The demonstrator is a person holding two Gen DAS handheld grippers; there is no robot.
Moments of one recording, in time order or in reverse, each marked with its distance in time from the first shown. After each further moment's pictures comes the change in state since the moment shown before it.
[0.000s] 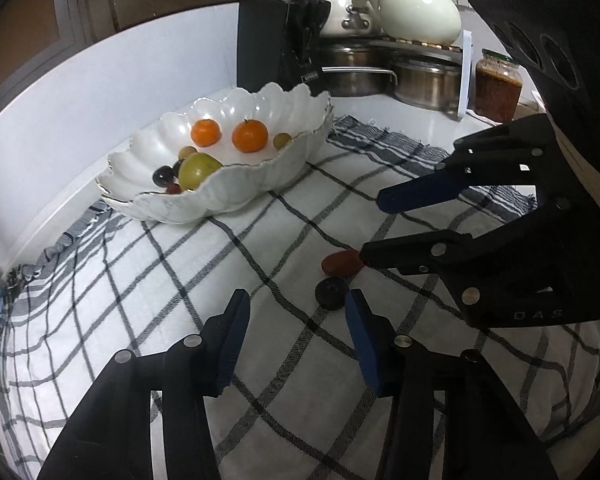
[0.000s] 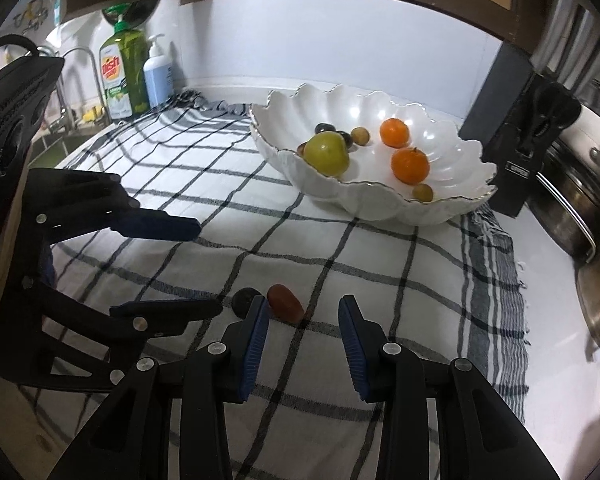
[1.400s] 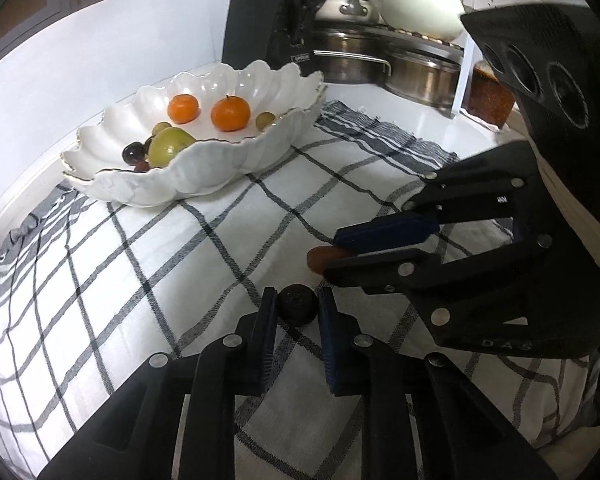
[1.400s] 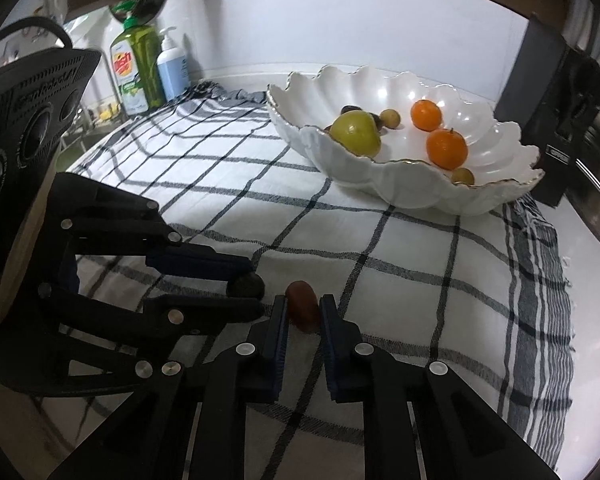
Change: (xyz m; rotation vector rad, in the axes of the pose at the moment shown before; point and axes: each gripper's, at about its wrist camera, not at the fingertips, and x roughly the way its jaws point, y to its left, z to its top) left arm 0.020 0.006 0.005 -0.061 0.045 -0.104; right arm 0.025 -0.001 -0.002 0.032 0.016 0.107
